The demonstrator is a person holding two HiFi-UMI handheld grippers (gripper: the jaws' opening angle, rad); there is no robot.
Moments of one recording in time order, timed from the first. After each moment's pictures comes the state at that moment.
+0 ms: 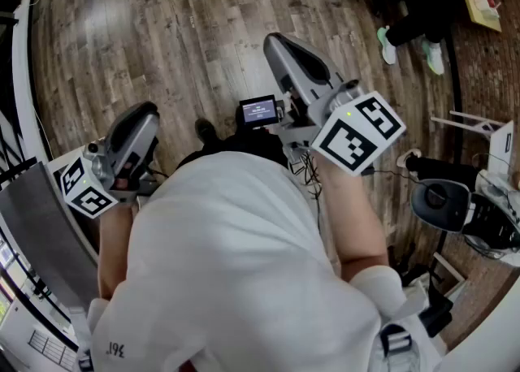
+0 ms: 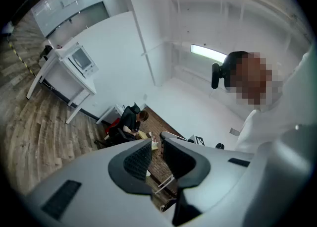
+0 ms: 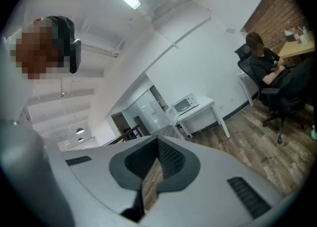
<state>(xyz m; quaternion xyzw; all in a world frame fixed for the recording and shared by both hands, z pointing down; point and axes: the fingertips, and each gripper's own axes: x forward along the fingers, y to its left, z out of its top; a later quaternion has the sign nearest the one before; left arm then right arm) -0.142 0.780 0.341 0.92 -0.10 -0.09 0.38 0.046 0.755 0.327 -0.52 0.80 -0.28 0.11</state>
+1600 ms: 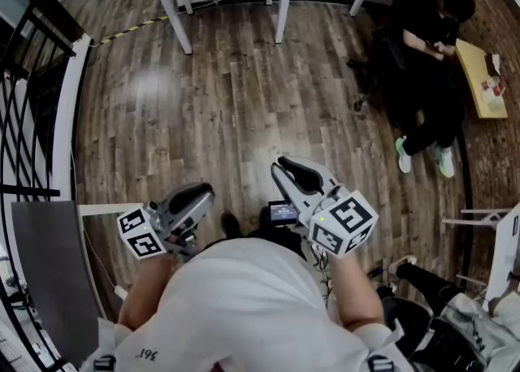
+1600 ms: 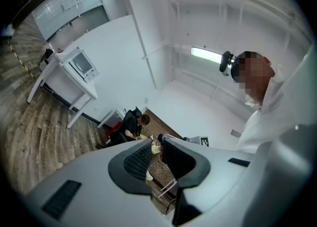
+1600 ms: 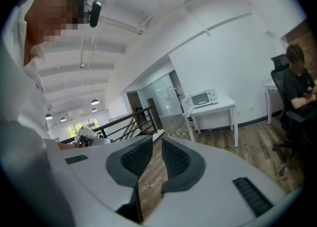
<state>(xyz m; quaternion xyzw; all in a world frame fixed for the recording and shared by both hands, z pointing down) -0.155 0.765 0.341 0.92 -0.11 -0.10 0.37 -0.022 0.746 0.335 -0.44 0.87 -0.20 -0.02</state>
